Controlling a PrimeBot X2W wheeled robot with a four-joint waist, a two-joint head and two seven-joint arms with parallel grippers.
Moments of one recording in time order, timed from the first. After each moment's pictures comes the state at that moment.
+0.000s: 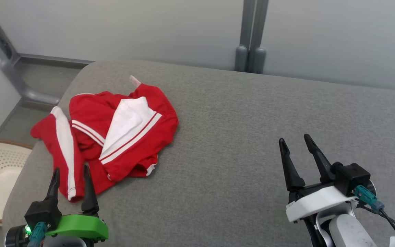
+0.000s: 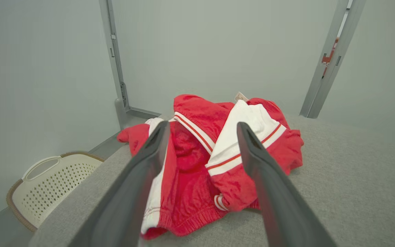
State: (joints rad) left arm -0.04 0.05 0.04 0.24 -0.17 -0.01 -0.26; right arm -0.11 -0.05 0.14 0.18 0.22 0.13 -0.26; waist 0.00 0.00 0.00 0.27
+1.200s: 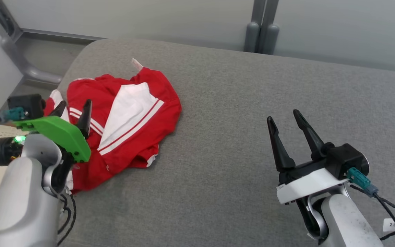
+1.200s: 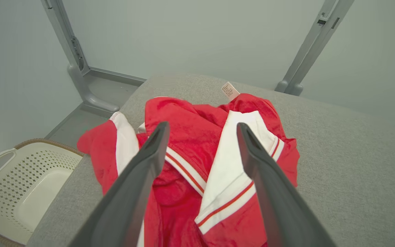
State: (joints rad) left arm -0.50 0.22 -0.08 0.44 -0.45 -0.13 0.24; right arm -0.20 -0.05 0.19 0.14 0.18 0.13 -0.26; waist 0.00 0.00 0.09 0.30
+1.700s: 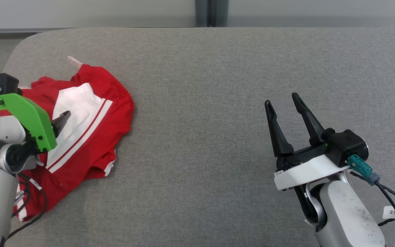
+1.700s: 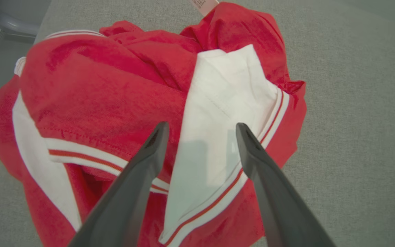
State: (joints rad) left arm -0.70 0.44 -0.30 0.64 -0.77 -0.13 0.61; right arm -0.26 -0.05 0.20 0.13 0.19 0.13 -0.26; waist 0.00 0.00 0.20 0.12
